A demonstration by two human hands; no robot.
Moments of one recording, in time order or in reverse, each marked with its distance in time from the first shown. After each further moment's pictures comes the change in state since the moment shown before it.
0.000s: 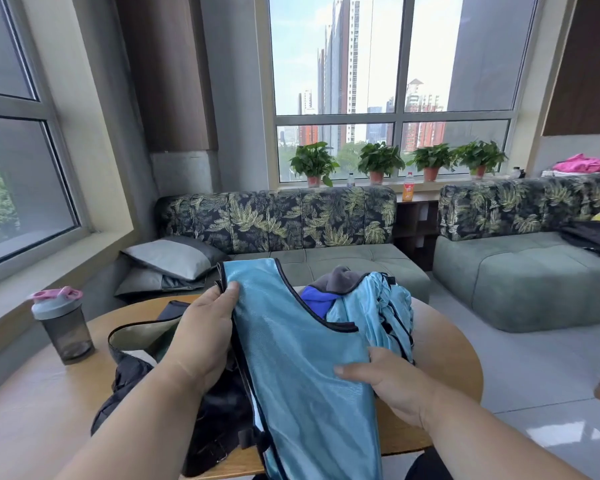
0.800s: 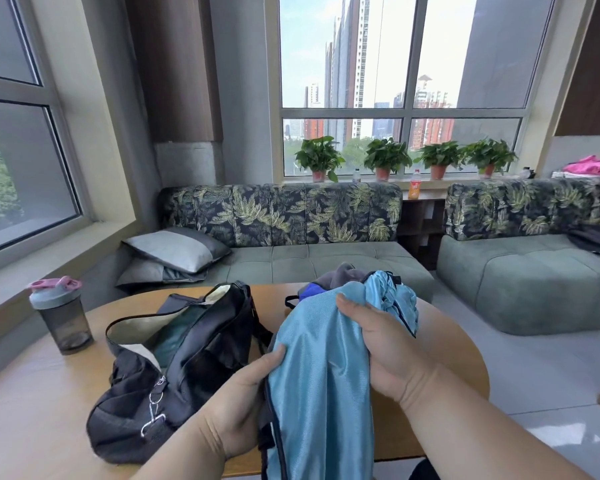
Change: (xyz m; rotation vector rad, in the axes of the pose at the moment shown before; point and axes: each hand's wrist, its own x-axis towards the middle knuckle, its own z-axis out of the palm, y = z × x) left_hand -0.022 -0.081 0.001 -0.281 -0.409 -0.553; right_hand 0.014 -0.055 0.034 0.511 0.055 -0.067
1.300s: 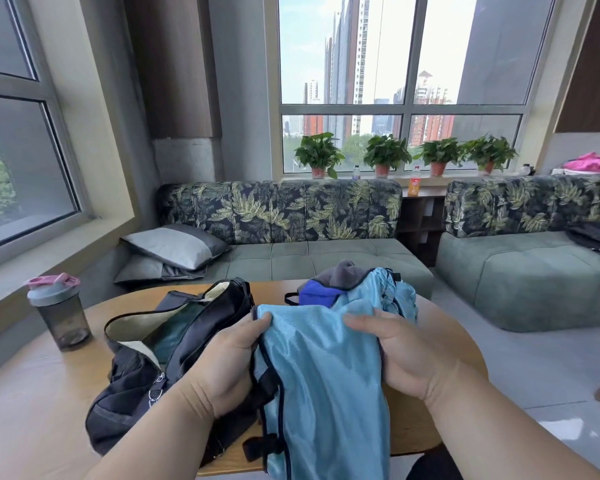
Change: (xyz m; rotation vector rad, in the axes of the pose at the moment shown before) left_hand 0.010 0.035 0.002 0.097 0.121 0.256; right_hand -0.005 -0.007 -0.026 -0.110 -0.053 0.074
